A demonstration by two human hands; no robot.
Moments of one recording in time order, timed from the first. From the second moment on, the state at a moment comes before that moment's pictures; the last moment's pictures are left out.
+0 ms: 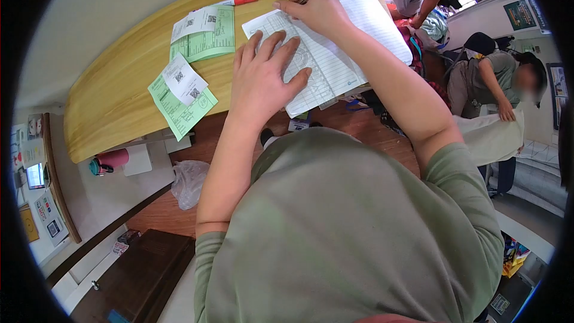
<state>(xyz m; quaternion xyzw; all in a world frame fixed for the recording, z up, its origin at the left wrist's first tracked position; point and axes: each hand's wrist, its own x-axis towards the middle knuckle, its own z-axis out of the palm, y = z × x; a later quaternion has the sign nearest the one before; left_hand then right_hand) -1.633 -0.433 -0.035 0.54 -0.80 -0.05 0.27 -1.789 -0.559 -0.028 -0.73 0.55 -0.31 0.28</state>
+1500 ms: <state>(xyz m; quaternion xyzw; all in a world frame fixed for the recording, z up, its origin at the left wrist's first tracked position) -1.632 -0.434 -0.032 0.55 -0.80 -0.04 0.23 -1.852 -0.438 0.039 -0.69 0.57 -0.26 0.36</state>
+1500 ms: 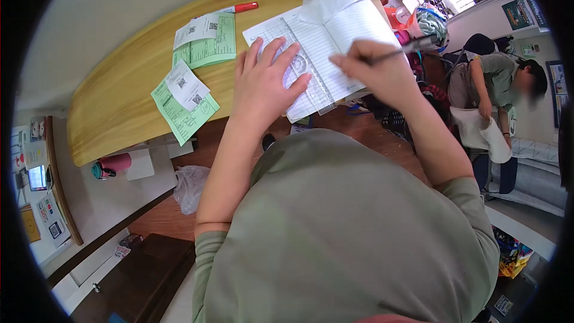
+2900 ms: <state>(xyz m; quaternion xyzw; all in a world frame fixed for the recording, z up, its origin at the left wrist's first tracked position) -1.652 -0.438 -0.031 0.54 -0.80 -0.06 0.26 -1.816 -0.570 -0.021 -0.71 0.52 -0.34 0.32</state>
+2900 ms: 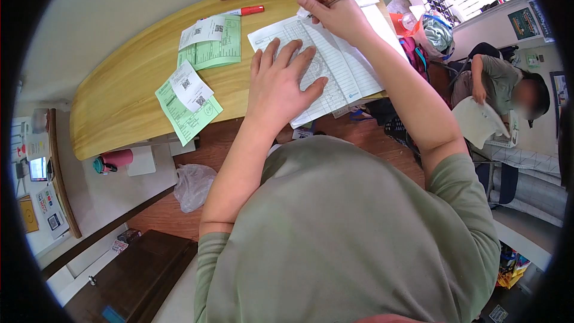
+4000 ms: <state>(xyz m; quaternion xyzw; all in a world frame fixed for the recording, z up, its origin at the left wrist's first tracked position) -1.653 -0.441 -0.038 0.53 -0.80 -0.06 0.28 -1.807 -0.570 -0.027 -0.74 0.55 -0.32 0.22</state>
